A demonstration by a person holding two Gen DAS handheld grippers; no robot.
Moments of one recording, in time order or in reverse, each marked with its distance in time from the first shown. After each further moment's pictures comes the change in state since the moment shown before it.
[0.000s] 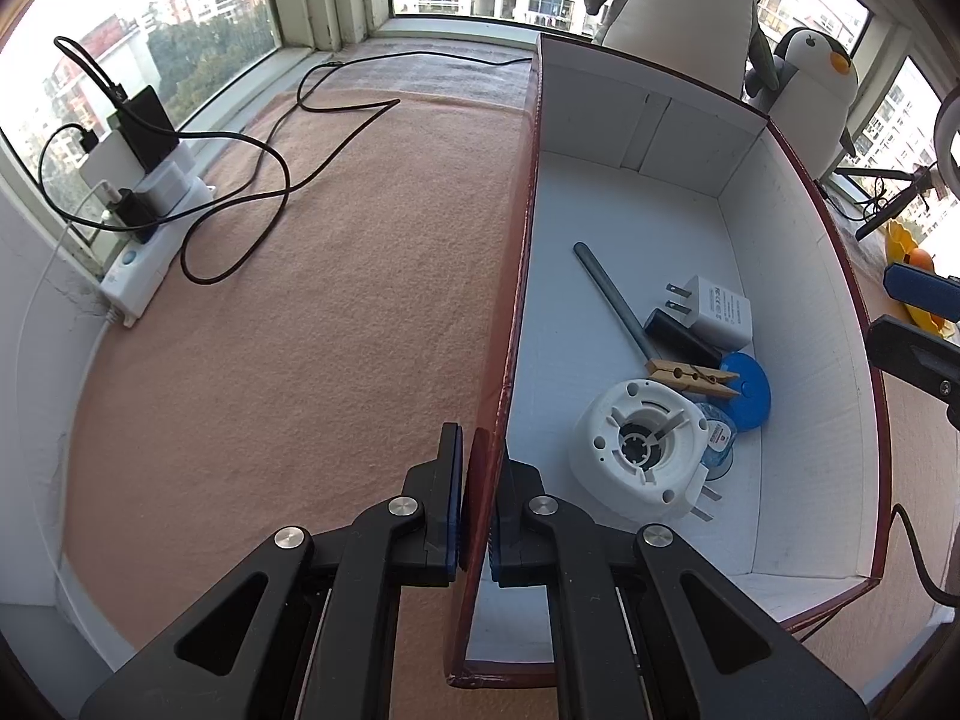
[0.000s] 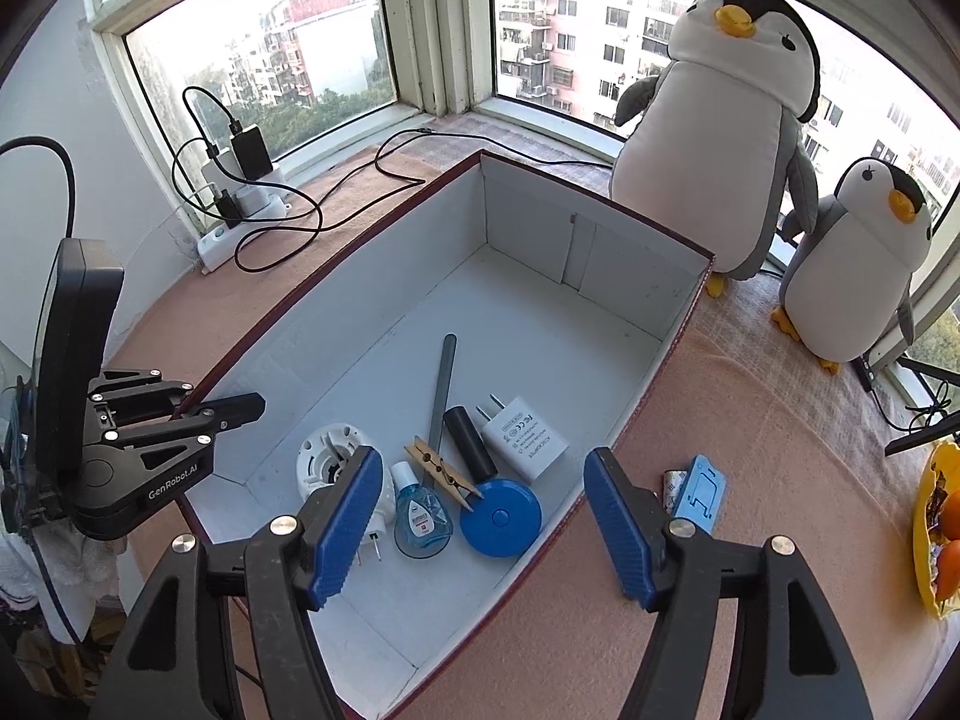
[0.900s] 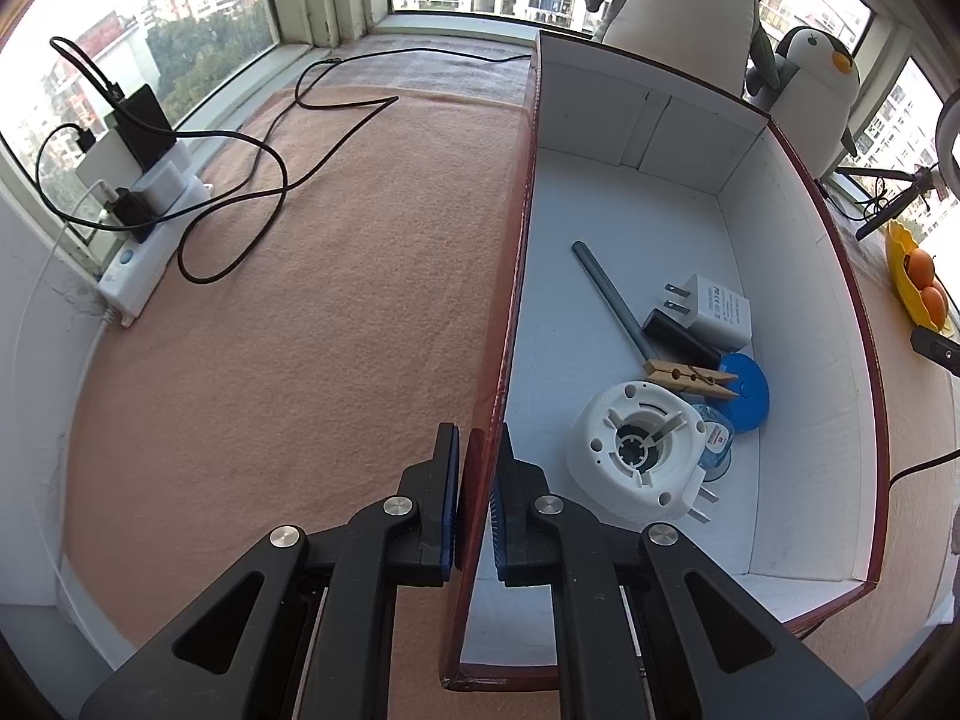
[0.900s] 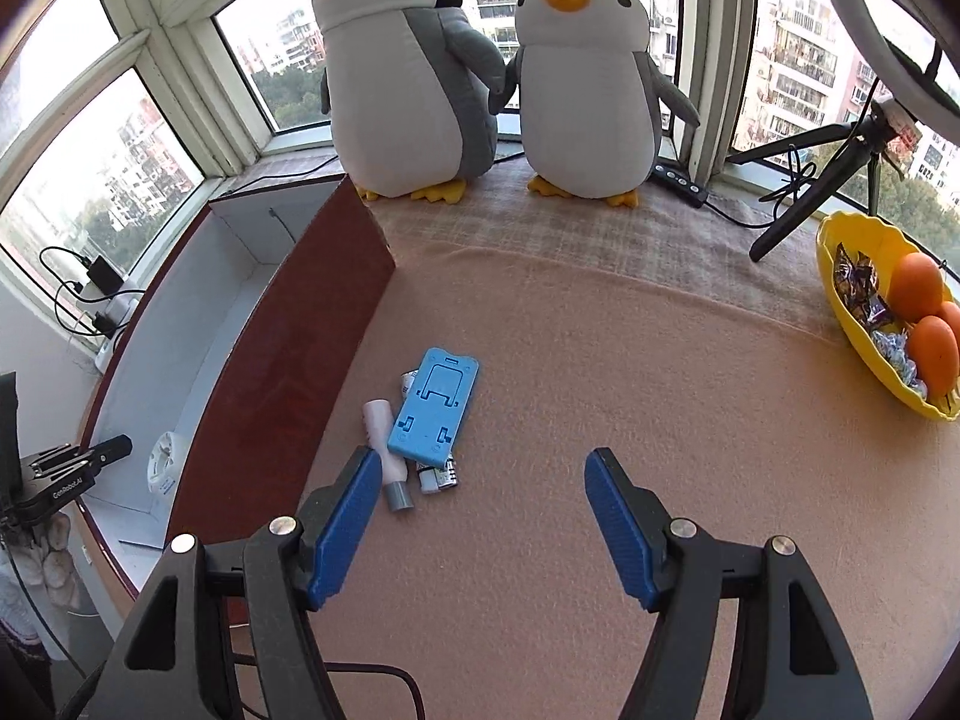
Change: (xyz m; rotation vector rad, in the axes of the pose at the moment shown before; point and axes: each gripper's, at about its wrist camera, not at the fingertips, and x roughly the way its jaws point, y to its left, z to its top) left arm 0.002 -0.001 0.004 -0.003 0.010 -0.001; right arm -0.026 -0.162 -0.084 0.409 0.009 -0.076
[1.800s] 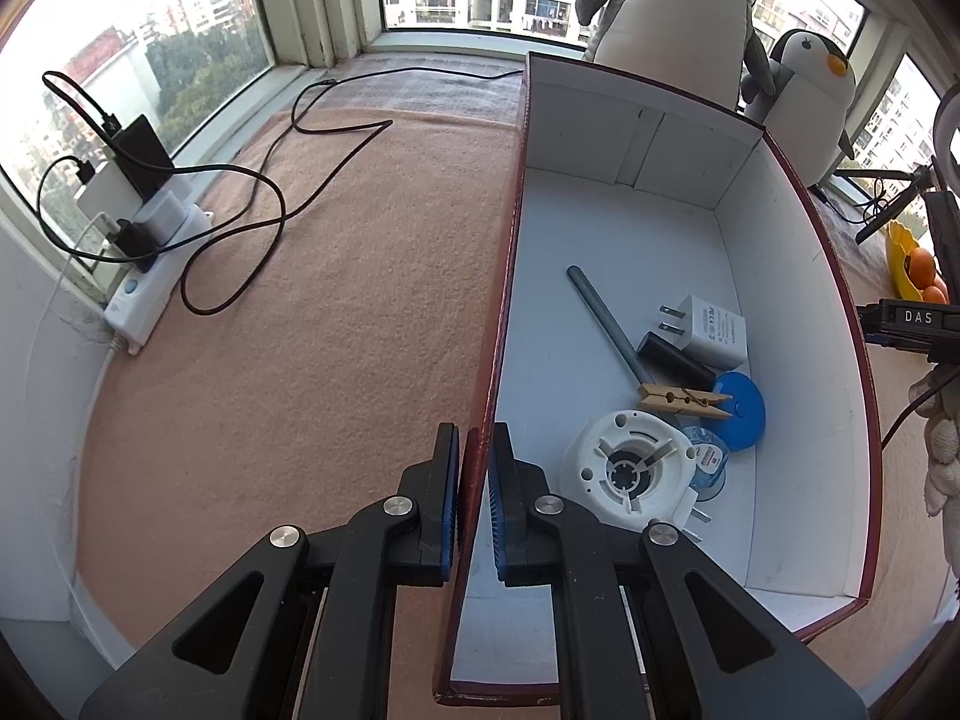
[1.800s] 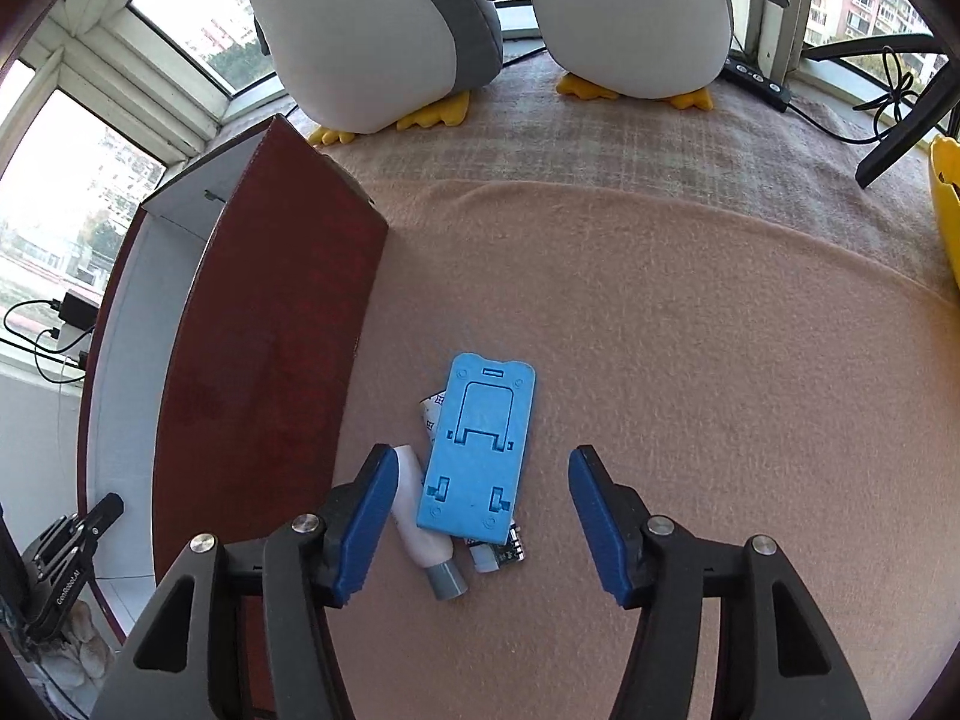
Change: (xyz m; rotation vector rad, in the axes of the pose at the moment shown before) left arm -0.008 -0.008 0.008 0.024 -0.023 0.020; right arm 0.089 0.013 0.031 0.131 0.209 0.082
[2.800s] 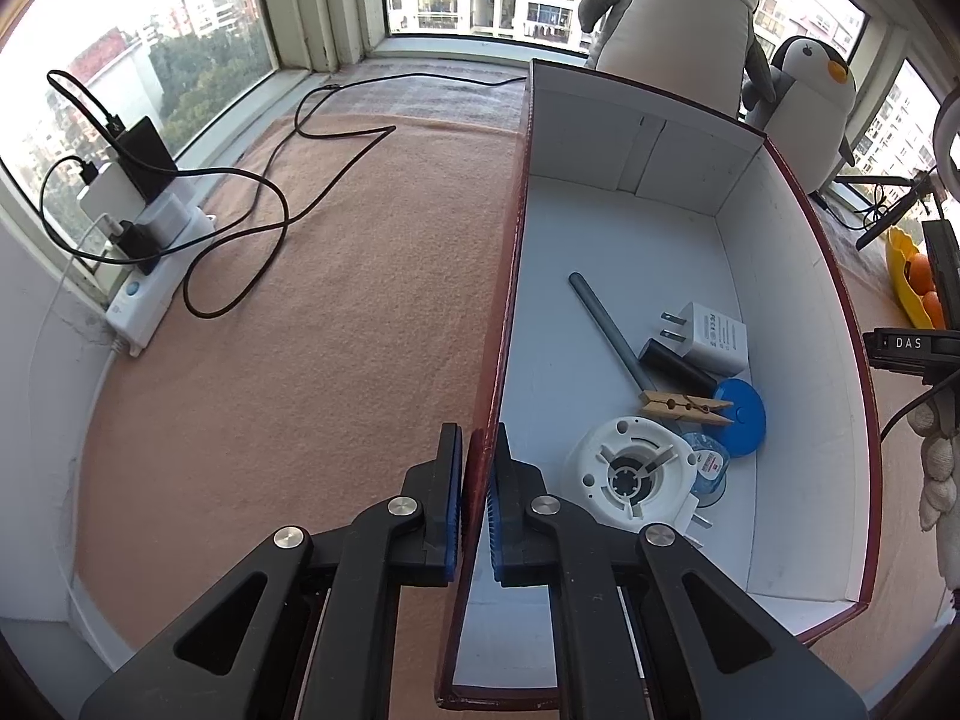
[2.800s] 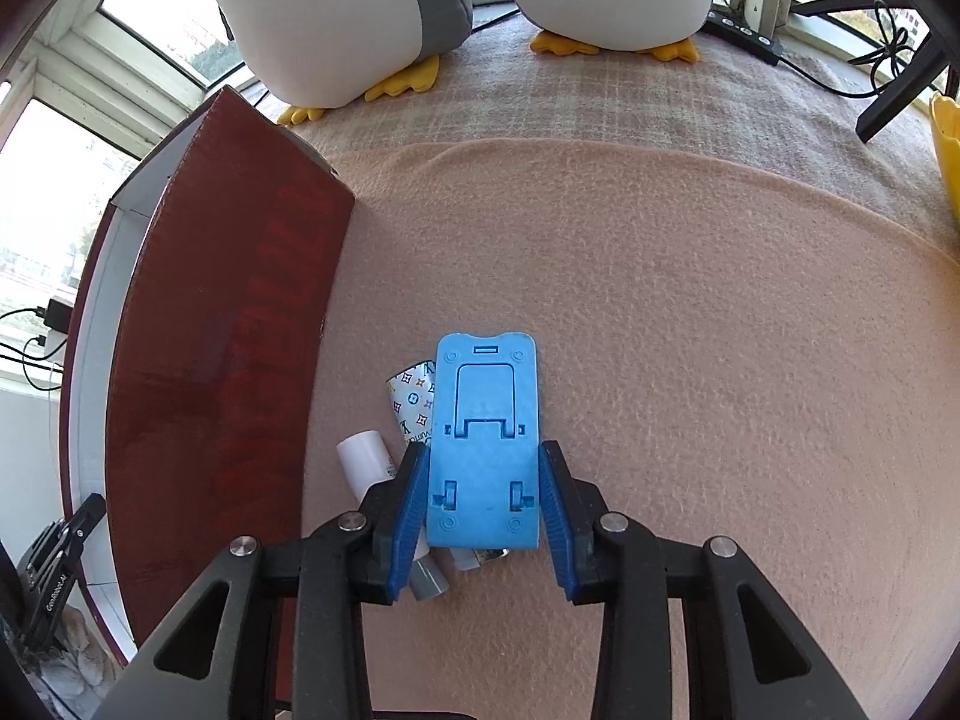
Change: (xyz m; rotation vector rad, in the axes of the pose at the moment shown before) left arm -0.001 0.000 0.001 -0.007 -0.014 0.000; right arm 0.013 -0.020 -0.002 0.042 0.032 0.001
